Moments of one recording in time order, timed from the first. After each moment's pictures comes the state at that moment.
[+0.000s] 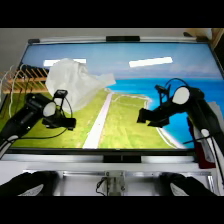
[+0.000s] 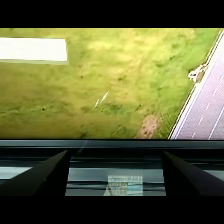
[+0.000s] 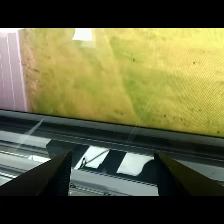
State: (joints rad) left arm -0.50 -1.16 1.03 1.66 -1.42 -1.97; right arm 0.23 -1.16 1.05 -1.19 1.40 1.82
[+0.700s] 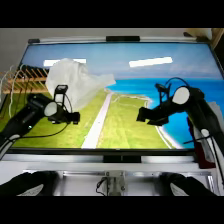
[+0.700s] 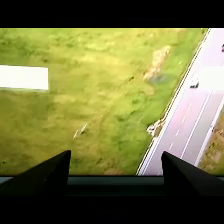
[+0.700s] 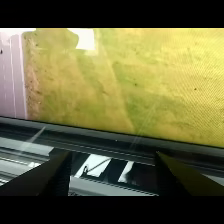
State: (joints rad) left arm -0.50 -1.18 1.03 1.64 -1.23 -2.03; right arm 0.23 -1.16 1.05 -1.19 1.36 1.81
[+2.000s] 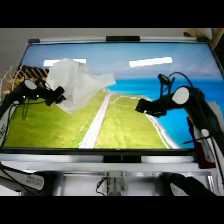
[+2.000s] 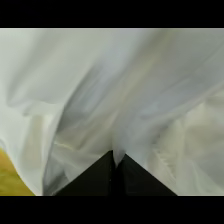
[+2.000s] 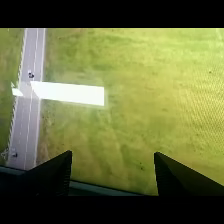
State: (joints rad) left arm 0.09 -1.68 1.30 1.06 -0.89 -1.69; right arm 0.23 -1.16 1.05 -1.20 1.13 1.78
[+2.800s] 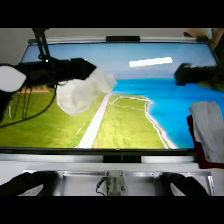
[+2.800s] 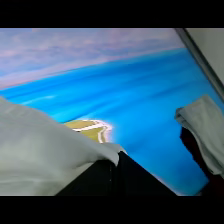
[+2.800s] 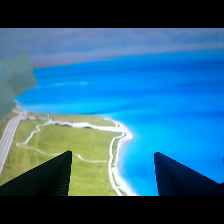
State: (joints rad) left arm -0.54 -1.15 1.45 1.05 -0.79 -1.53; right arm 0.23 -0.91 1.51 -1.75 1.27 1.83
